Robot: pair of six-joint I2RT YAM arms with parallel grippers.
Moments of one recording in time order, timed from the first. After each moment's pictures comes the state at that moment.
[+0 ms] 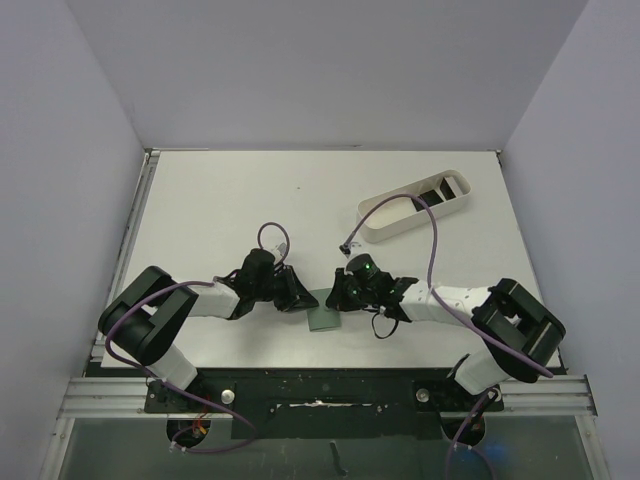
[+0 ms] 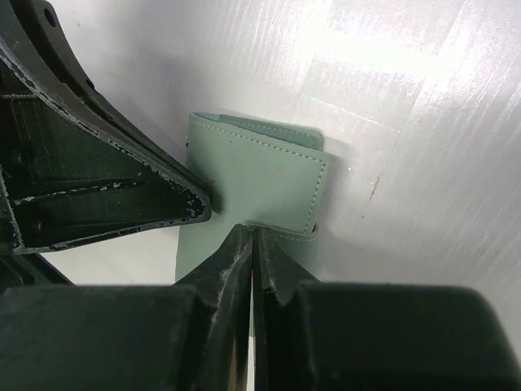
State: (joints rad) left arm -0.61 1.61 0.51 0.40 0.45 -1.05; right arm 0.82 1.49 0.64 0.07 -0.08 0.67
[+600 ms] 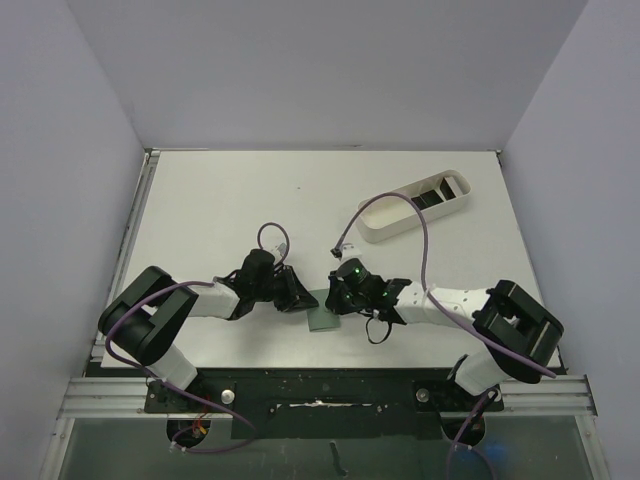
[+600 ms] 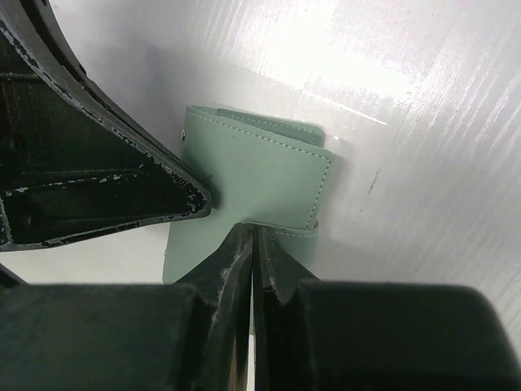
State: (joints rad) left arm -0.61 1.61 0.50 0.41 0.45 -1.05; right arm 0.89 1.49 0.68 -0.01 0.05 0.62
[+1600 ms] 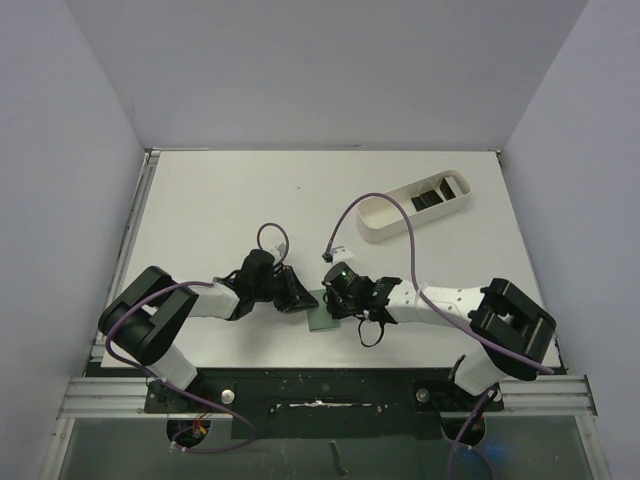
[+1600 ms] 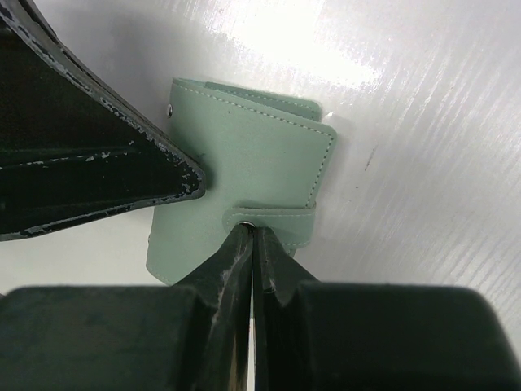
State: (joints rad) left arm -0.61 1.61 0.50 0.42 0.45 -1.06; right arm 0.97 1.52 0.77 -0.17 0.17 0.59
